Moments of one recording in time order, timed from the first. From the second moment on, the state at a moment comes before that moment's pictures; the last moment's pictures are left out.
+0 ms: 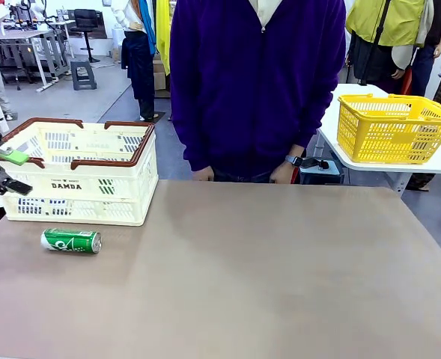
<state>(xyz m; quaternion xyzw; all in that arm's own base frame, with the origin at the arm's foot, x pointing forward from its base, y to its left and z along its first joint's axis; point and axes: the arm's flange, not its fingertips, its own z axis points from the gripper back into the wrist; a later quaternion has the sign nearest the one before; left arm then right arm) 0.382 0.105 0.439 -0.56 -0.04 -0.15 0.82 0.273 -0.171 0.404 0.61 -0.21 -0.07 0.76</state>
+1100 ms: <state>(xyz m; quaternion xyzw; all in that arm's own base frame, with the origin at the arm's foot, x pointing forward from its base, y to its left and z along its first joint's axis) 0.357 0.033 0.500 -0.26 -0.03 -0.54 0.80 0.273 -0.171 0.405 0.61 -0.21 -0.07 0.76</state>
